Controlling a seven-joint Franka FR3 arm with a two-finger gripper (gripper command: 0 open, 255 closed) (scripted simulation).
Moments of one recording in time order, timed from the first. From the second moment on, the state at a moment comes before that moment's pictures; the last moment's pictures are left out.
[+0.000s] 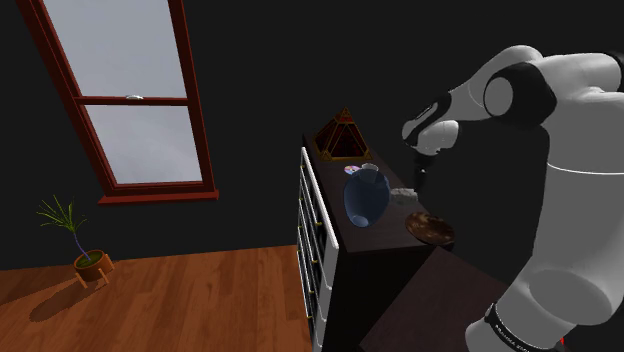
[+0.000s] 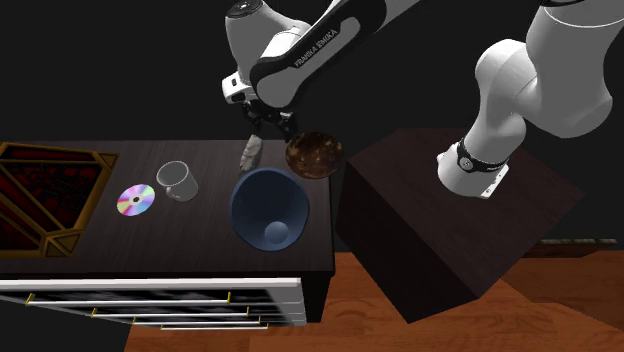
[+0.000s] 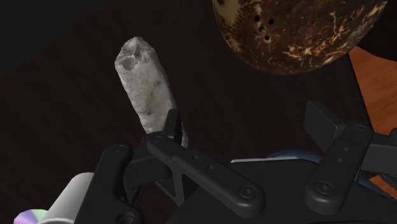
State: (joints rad) arm -0.09 0.35 -0.63 -2.10 0.27 2.32 -1.39
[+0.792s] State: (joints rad) arm -0.30 0.71 -0.47 -1.72 0.45 2.28 -1.62
